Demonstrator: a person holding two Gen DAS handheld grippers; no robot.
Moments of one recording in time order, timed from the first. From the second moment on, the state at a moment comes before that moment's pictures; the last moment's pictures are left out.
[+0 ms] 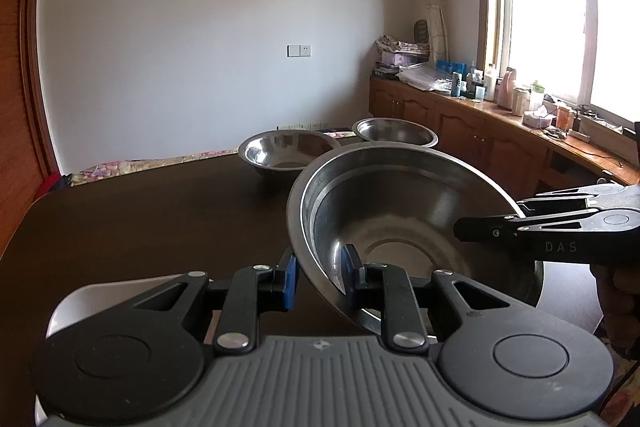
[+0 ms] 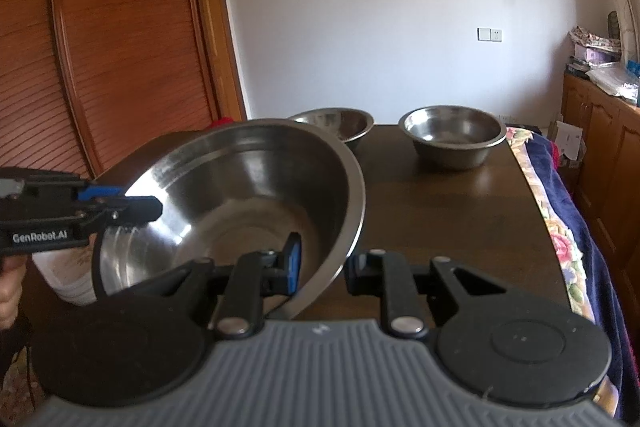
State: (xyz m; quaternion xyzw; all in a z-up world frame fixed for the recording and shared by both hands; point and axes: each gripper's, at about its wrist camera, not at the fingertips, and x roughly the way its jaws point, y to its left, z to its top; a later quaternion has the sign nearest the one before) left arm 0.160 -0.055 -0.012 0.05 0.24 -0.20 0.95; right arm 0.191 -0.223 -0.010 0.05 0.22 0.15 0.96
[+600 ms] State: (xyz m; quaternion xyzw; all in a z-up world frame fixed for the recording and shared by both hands) left arm 0.161 -0.050 -0.029 0.04 0.26 -0.19 0.94; right arm 0.184 -0.216 -0.022 0.04 0.23 0.16 0.96
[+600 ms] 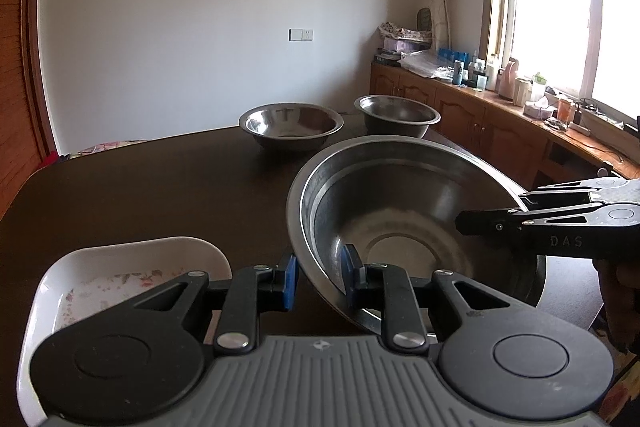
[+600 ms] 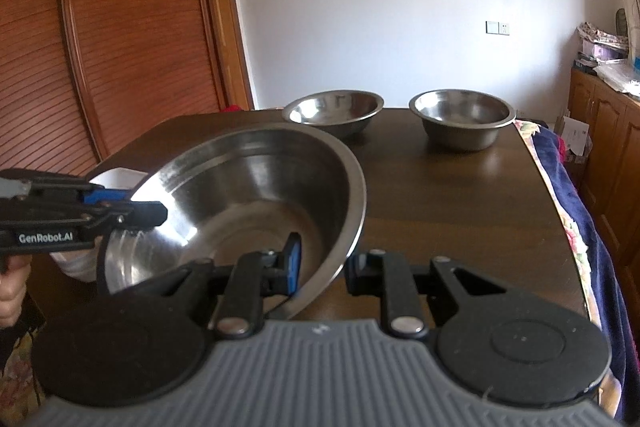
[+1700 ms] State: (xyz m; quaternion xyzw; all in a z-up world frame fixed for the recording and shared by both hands) left arm 0.167 -0.039 -0.009 0.04 0.23 -0.20 0.95; right arm 0.175 -0.237 -0.002 0.04 0.19 0.13 0.97
